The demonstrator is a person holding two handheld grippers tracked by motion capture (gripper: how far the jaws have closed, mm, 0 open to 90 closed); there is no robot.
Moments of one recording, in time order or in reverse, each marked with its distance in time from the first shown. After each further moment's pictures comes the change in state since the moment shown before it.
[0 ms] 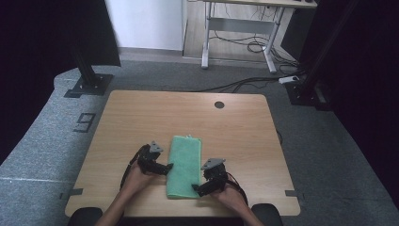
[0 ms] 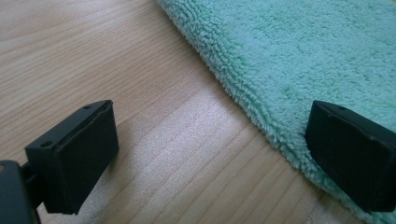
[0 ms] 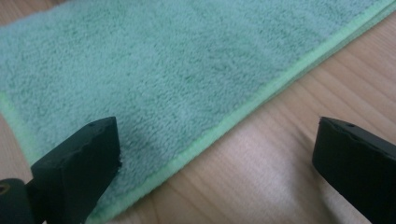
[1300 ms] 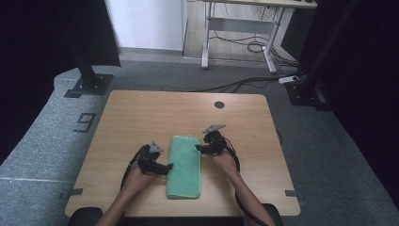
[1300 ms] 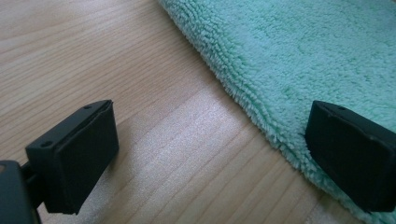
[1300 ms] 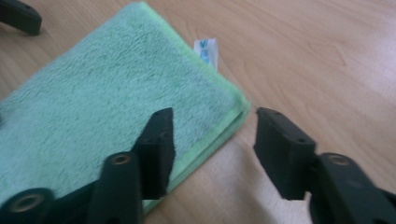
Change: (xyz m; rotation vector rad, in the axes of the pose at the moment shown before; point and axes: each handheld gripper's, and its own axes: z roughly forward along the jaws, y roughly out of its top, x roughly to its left) left arm -0.001 0.000 0.000 0.001 0.006 -0.005; right arm -0.093 0.071 0.028 -0.050 -0.089 0.086
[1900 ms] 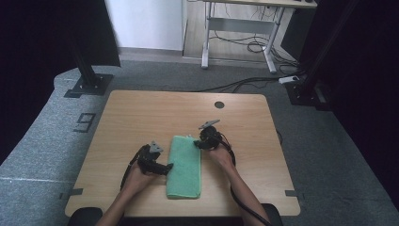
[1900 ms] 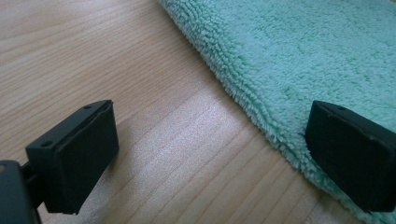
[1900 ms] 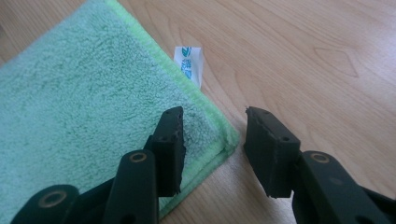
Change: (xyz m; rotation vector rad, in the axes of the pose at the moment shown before) left arm 0.000 0.000 0.000 0.000 0.000 -0.001; right arm -0.011 0.012 0.028 0.056 0.000 -0.005
